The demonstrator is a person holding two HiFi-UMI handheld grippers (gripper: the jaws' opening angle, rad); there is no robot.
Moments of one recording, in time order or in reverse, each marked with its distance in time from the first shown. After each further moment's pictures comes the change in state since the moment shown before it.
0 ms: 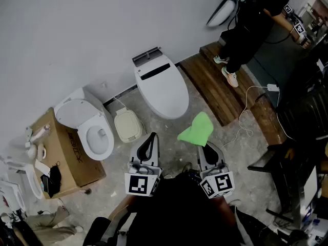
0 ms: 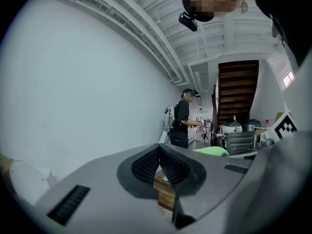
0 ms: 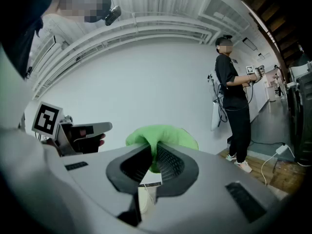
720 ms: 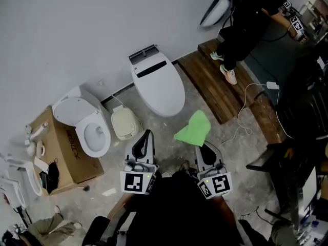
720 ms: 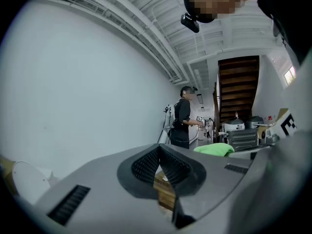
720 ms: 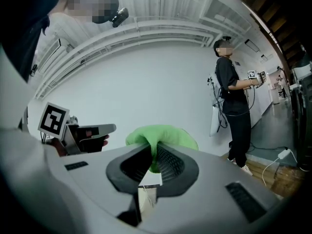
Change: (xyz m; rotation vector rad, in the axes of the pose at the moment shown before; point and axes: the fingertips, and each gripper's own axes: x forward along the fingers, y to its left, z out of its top) left arm 0.014 -0.029 -0.006 0.025 0.015 0.043; right arm -0.023 -0.028 0.009 -0.026 -0.034 0.040
